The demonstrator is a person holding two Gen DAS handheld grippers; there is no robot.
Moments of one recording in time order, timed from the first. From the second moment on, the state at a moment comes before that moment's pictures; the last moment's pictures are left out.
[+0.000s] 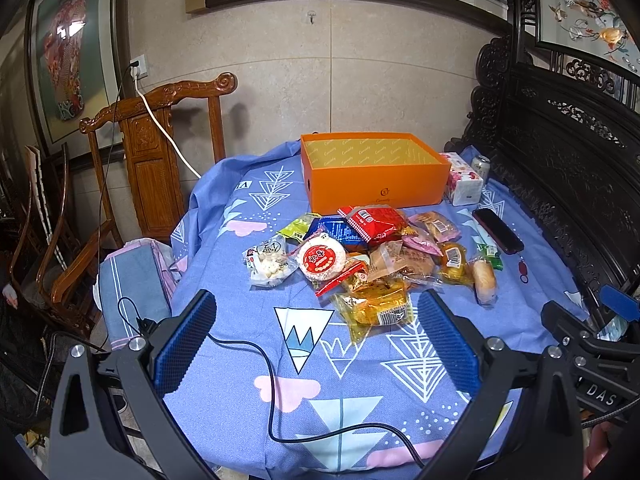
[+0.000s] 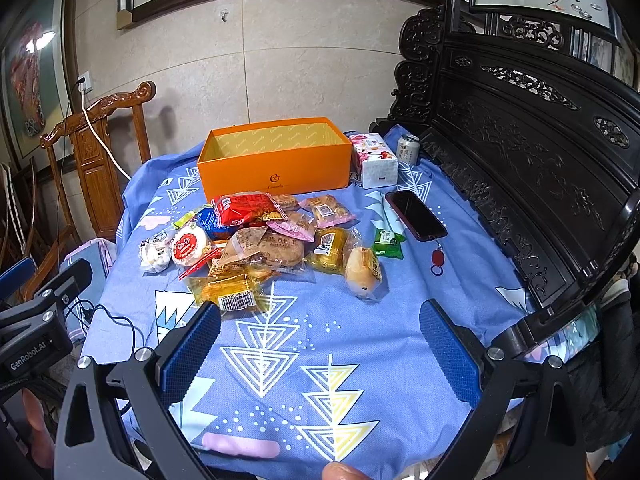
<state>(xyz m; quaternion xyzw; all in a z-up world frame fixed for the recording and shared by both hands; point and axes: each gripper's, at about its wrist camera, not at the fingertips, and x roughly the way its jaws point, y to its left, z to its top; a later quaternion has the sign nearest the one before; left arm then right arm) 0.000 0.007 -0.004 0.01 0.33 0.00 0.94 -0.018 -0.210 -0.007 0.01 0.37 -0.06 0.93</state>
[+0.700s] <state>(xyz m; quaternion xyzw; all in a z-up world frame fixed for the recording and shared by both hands) 0.006 0.013 -0.033 0.01 0.32 -0.02 0.95 -0.013 -0.227 -0.026 0.00 0.32 -0.02 0.95</state>
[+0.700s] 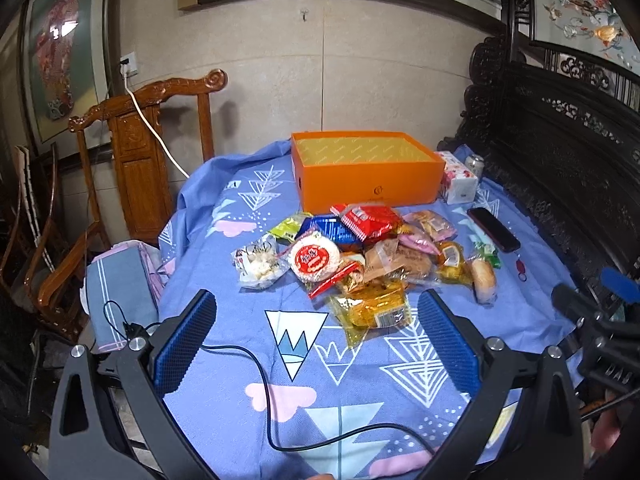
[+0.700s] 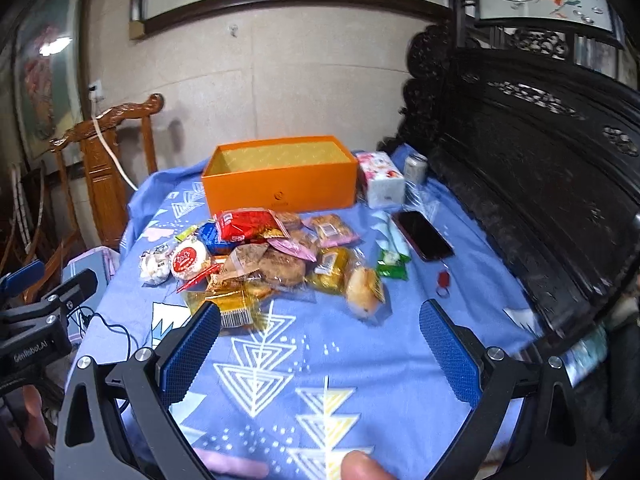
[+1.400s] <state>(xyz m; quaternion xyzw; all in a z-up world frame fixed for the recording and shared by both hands) 0.094 -0.002 -0.144 0.06 0.39 -0.09 0.91 0.137 -0.295 -0.168 0.00 0.46 -0.02 0.89</state>
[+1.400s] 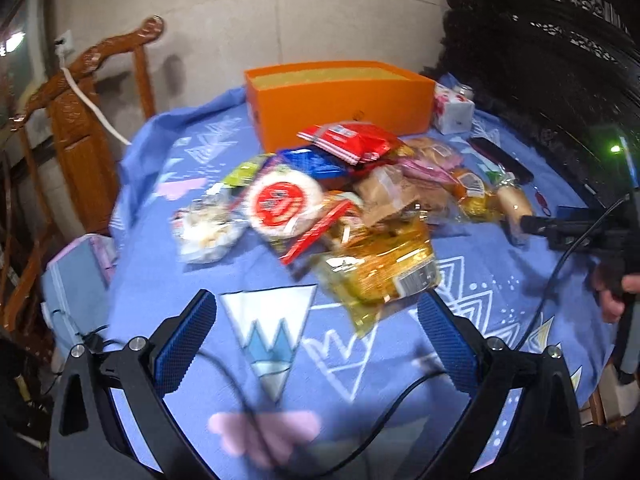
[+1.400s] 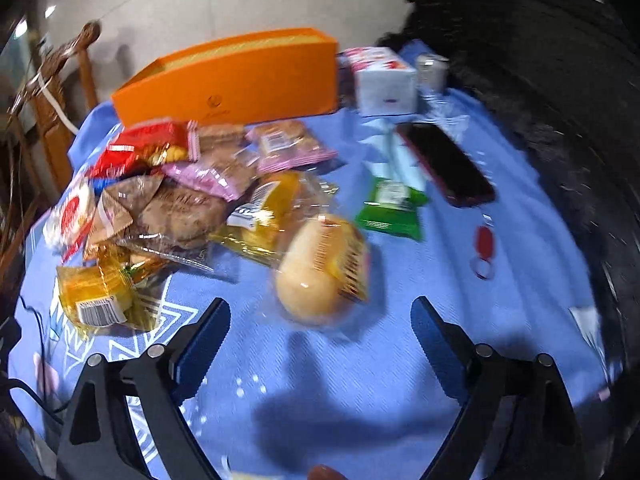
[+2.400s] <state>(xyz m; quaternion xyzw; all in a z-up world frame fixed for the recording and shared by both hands) 0.115 -0.070 -0.203 0.08 0.41 -0.22 0.88 0.102 -0.315 -0.185 0.02 0.47 -0.02 0.88</state>
